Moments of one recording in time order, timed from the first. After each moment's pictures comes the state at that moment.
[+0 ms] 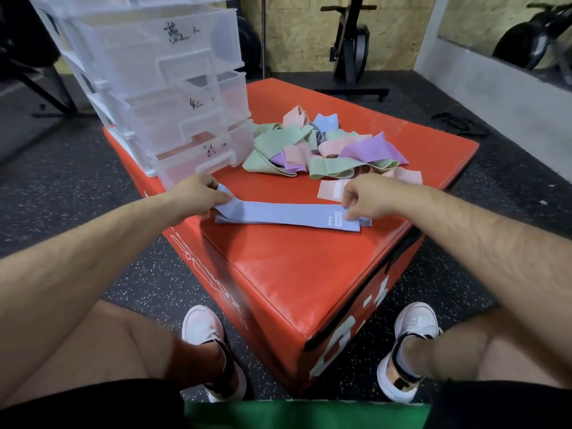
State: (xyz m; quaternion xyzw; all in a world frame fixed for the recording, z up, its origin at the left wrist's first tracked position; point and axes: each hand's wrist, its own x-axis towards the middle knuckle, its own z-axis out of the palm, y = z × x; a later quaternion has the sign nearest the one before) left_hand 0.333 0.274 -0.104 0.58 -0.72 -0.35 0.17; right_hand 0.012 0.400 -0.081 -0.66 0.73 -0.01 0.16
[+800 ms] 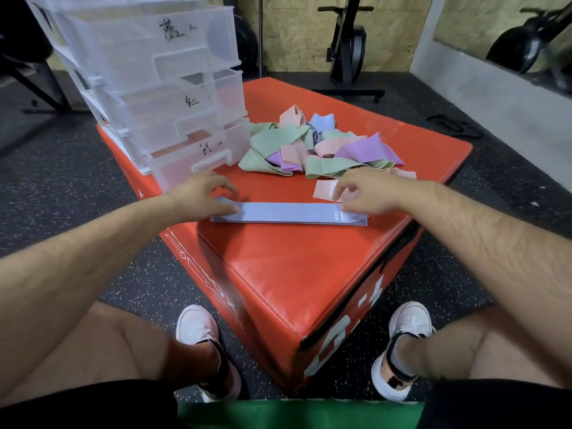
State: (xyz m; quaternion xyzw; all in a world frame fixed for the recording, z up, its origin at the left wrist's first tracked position) left_hand 0.337 0.270 -0.111 0.46 -0.86 -0.19 0.10; right_hand 0.000 0.400 -0.076 -0.71 0.69 0.00 0.11
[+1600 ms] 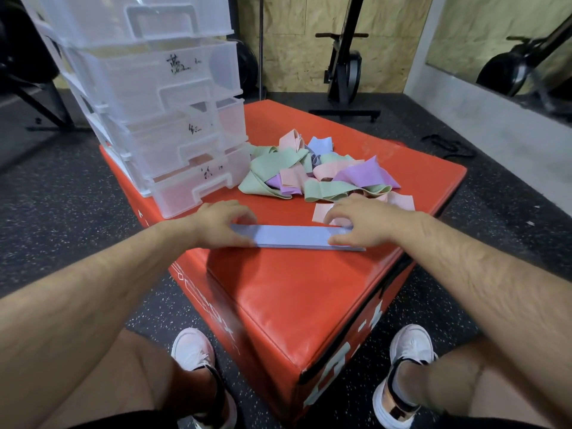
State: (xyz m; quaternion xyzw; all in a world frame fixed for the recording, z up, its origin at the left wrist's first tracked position) left_hand 0.309 0.273 -0.110 0.39 -0.91 -0.14 0.01; right_hand 0.003 0.396 -0.084 -0.76 0.65 0.05 0.07
